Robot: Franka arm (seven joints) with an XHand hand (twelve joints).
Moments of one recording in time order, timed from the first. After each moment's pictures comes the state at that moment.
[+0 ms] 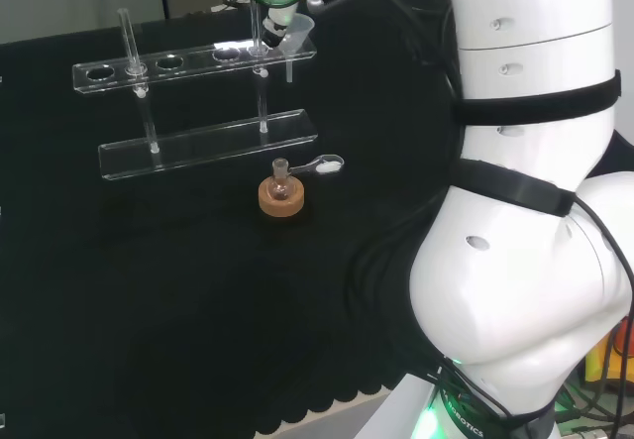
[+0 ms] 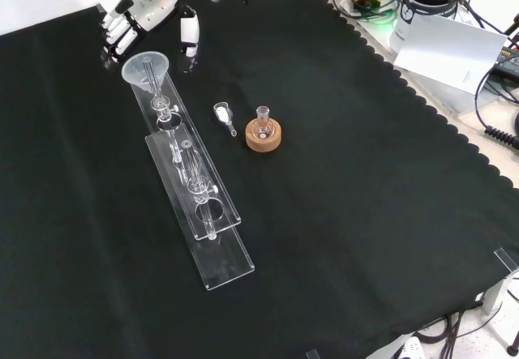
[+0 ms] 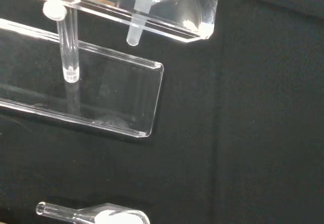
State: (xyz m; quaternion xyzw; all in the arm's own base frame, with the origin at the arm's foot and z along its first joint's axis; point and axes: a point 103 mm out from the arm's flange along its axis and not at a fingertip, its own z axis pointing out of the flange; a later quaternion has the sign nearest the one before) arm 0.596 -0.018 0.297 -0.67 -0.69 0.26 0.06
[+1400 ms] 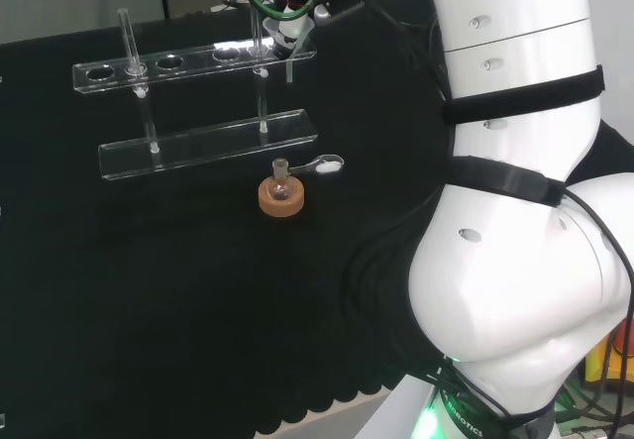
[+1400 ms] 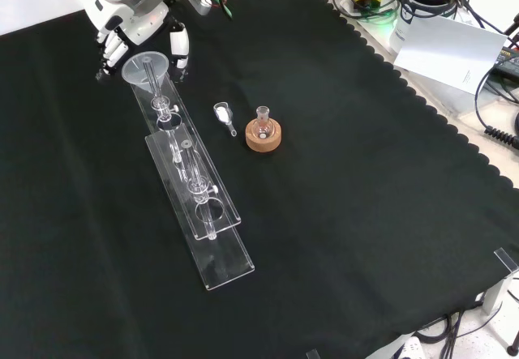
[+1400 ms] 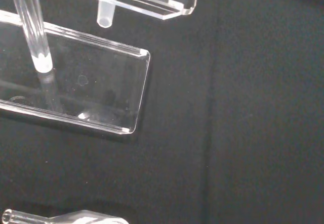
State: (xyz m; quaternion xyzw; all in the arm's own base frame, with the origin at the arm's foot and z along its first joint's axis) arm 0.613 -0.037 0.266 -0.67 -0.69 0.27 0.07
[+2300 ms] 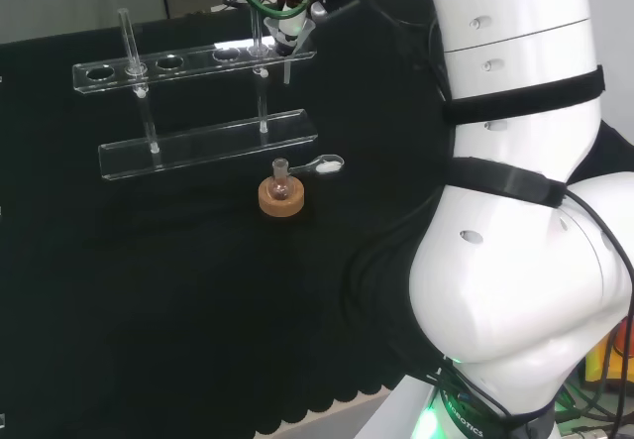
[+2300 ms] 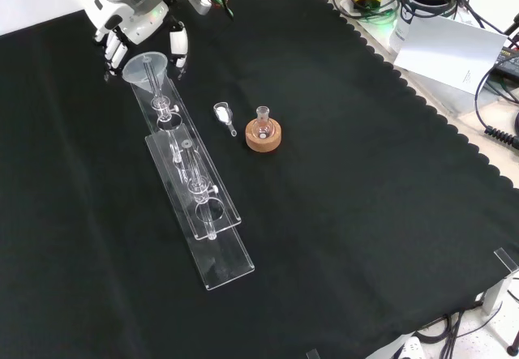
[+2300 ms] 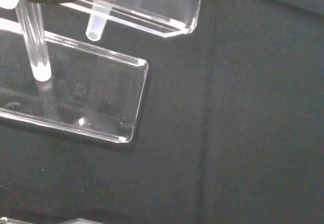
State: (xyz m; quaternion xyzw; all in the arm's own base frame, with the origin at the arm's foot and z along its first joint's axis) arm 0.615 -0.032 0.272 -0.67 -0.69 0.27 0.05
